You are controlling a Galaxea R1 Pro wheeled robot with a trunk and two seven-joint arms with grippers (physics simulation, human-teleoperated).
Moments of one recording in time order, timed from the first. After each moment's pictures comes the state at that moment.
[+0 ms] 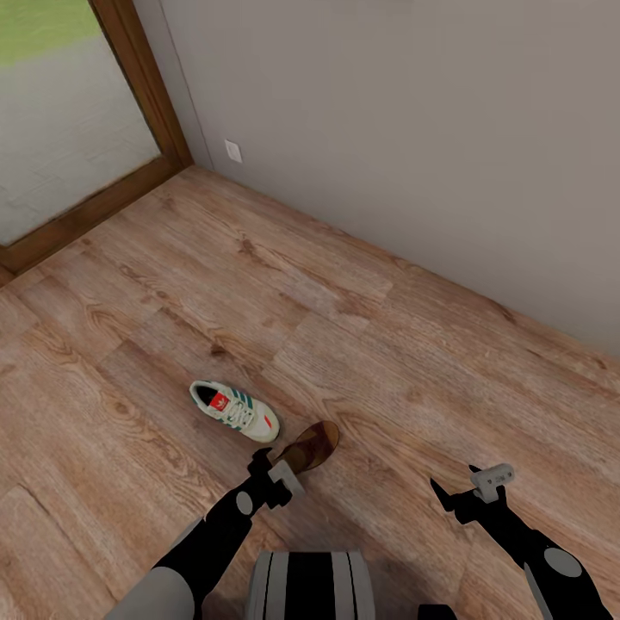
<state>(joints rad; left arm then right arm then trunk) -0.56 -0.13 -0.26 -0.66 -0.71 0.08 -0.17 -0.17 -0.17 -0.22 -1.21 0.12 0.02 0.45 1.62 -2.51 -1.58</state>
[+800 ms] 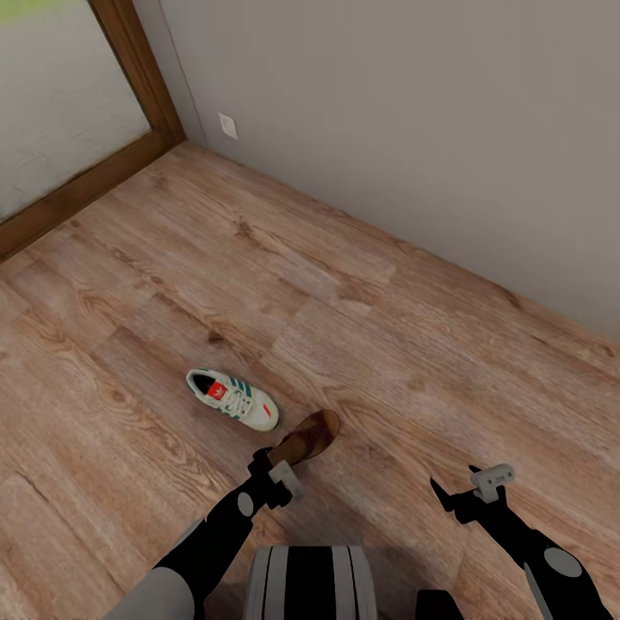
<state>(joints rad) -0.56 -0.12 -0.28 -0.66 -0.71 0.08 -0.16 -0.17 -0.17 -0.22 -1.21 0.12 0.02 0.45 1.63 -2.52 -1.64</state>
